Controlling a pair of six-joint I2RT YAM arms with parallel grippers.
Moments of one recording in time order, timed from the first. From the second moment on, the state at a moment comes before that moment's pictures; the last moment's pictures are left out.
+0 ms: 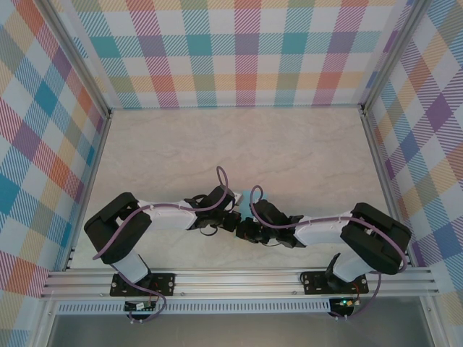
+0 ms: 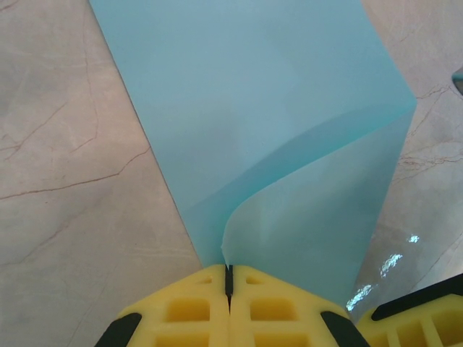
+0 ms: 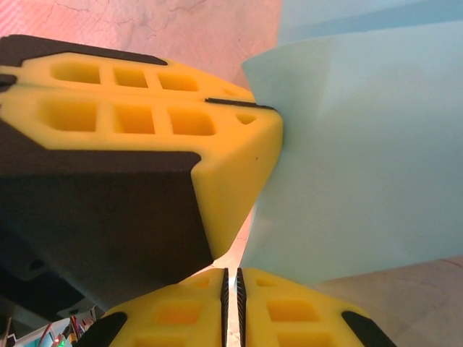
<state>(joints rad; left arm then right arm) -0.86 1.64 0.73 -0.06 0.18 -0.46 0.99 1.49 0.46 0.24 -0.26 1.15</state>
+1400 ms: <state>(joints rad) -0.85 1.64 0.72 -0.06 0.19 -0.47 0.98 1.39 0.52 0.04 -0.17 1.14</state>
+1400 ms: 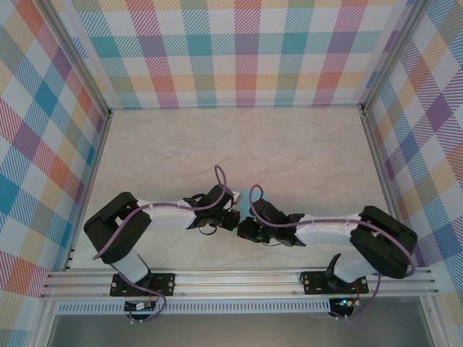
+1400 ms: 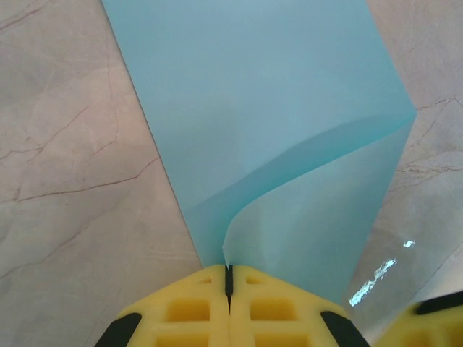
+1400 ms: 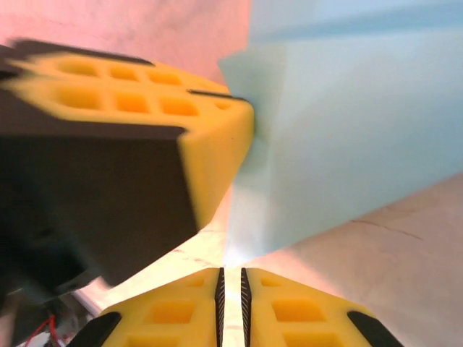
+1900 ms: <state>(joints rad) -0.85 1.64 0.73 -0.06 0.19 -0.47 0.76 1.38 0.54 -0.01 -0.27 1.05</state>
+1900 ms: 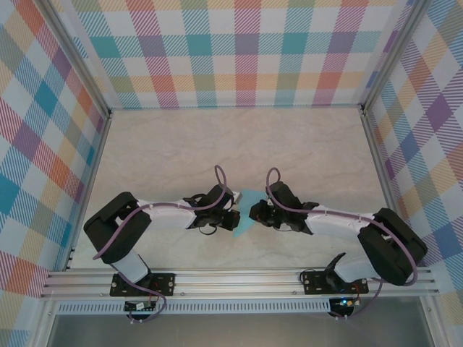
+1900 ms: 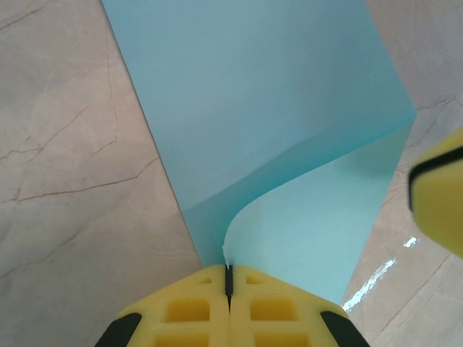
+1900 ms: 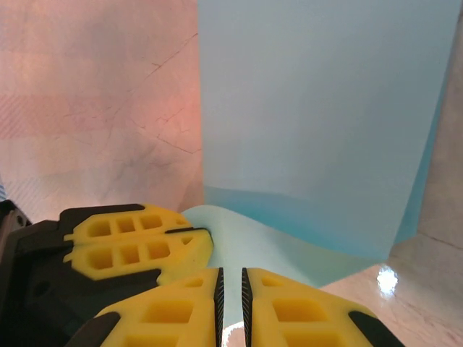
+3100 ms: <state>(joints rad) -0.85 1.50 0.73 -0.16 0.37 -0.59 0.74 1.58 0.63 -0.02 -0.31 0.99</state>
